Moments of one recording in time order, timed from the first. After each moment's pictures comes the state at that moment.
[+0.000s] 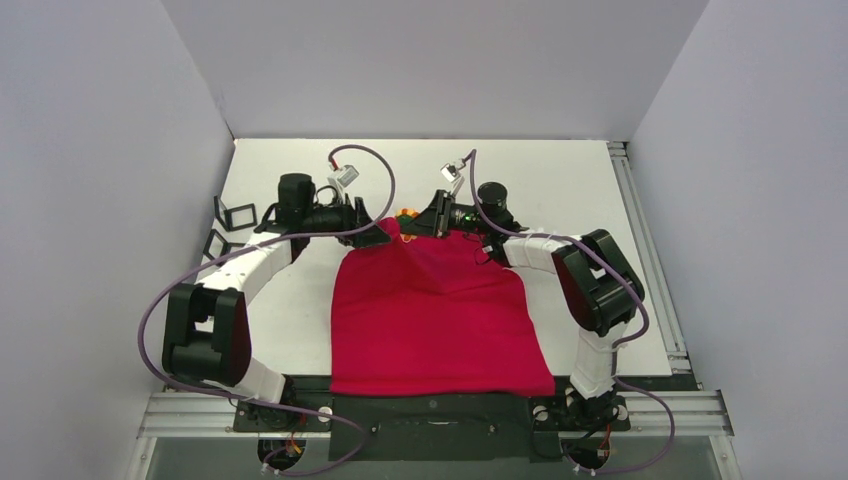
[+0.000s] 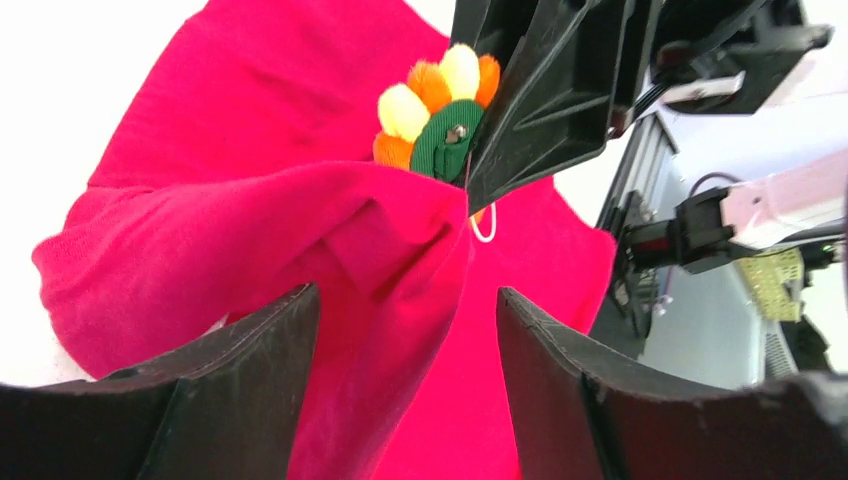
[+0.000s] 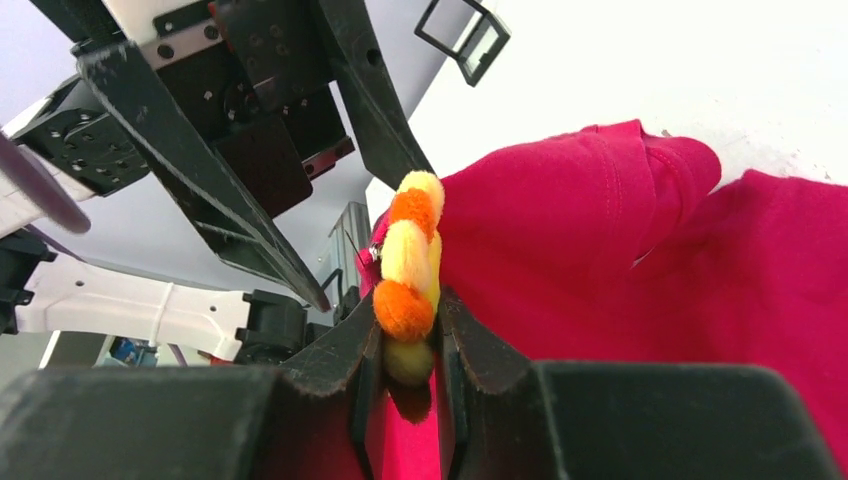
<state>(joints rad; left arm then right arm) -0.17 1.52 0.97 -0.01 0.96 -0.29 0.50 1.90 1.05 0.77 -0.86 0.91</state>
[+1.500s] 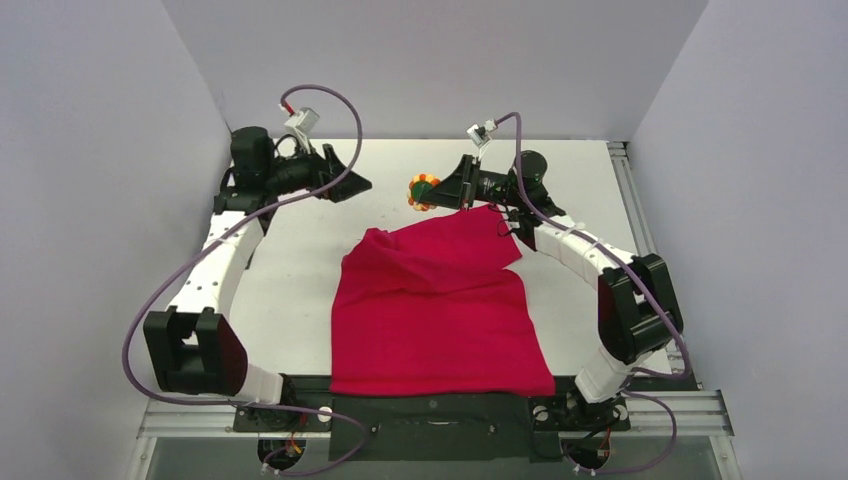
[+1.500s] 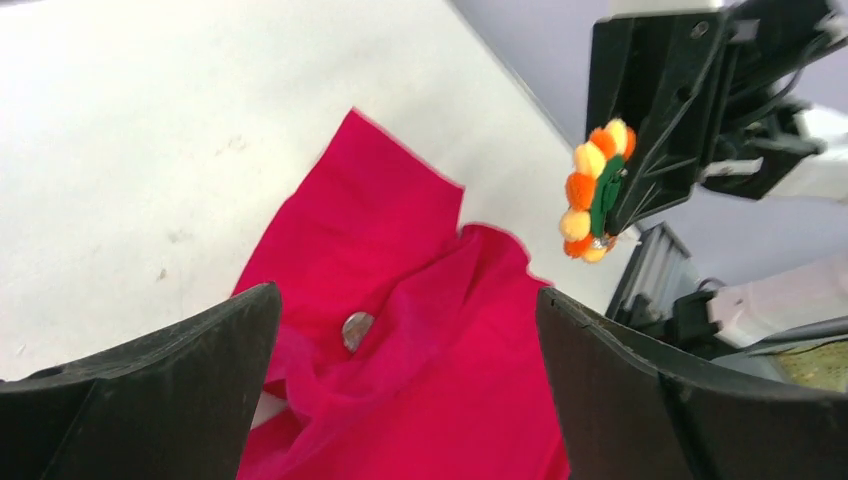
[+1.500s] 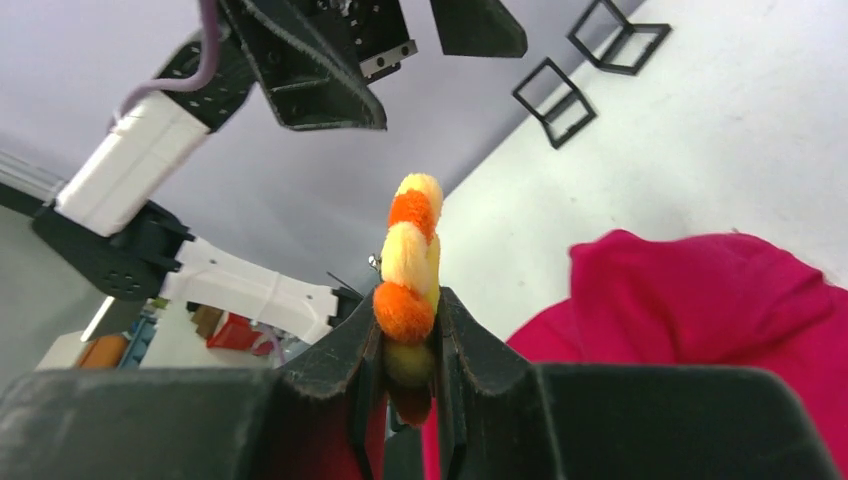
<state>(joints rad) -0.07 1.47 1.30 -0.24 0.90 -0.23 0.41 1.67 1.14 0.61 -0.99 0.92</state>
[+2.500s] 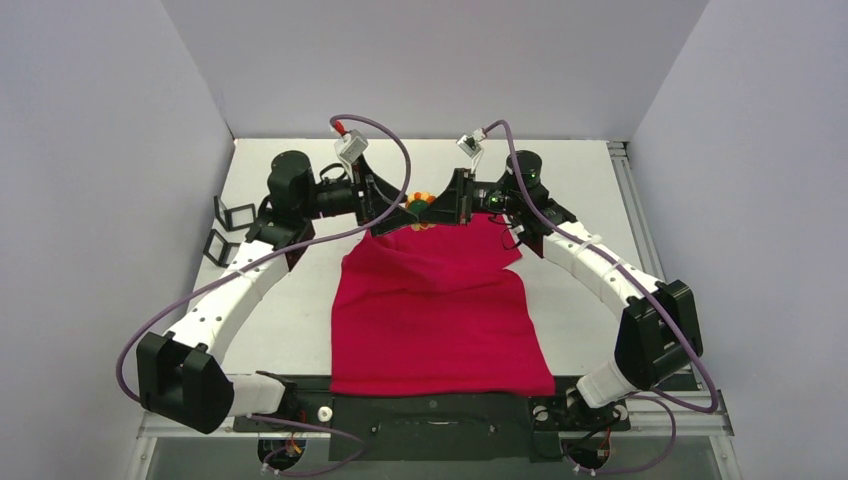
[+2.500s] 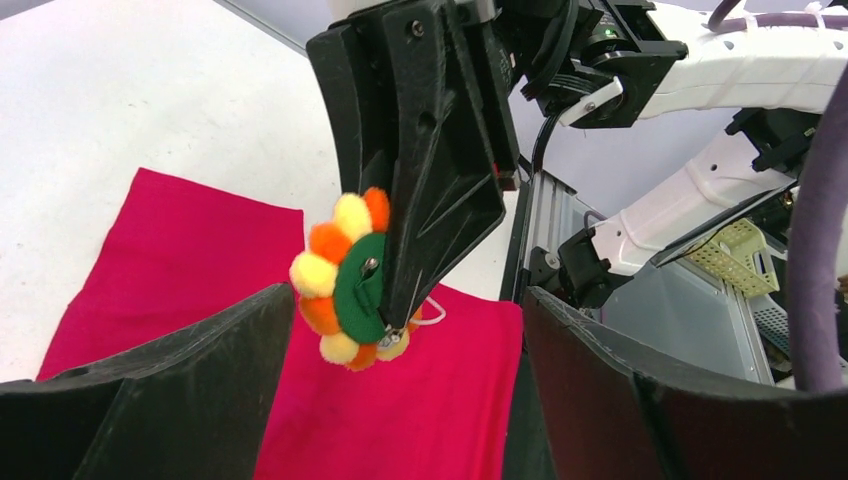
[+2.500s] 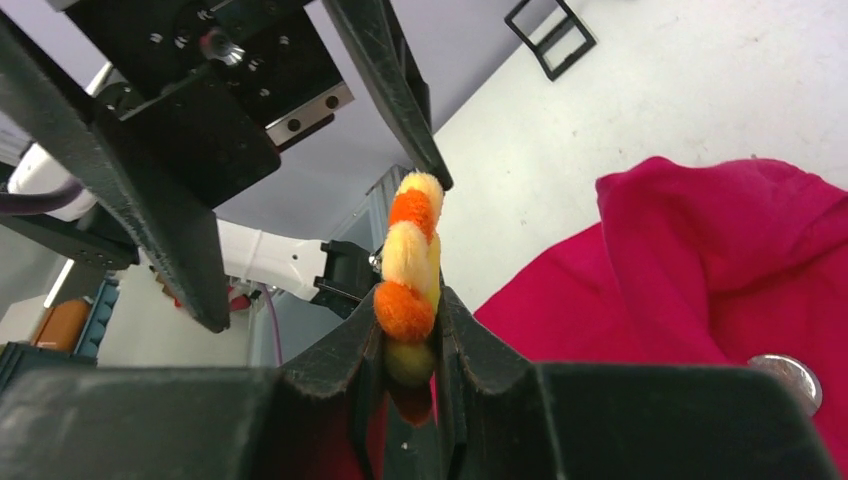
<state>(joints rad) -0.35 1.30 1.12 0.13 0.95 -0.44 0.48 1.51 1.17 0.23 -0.97 0.72</state>
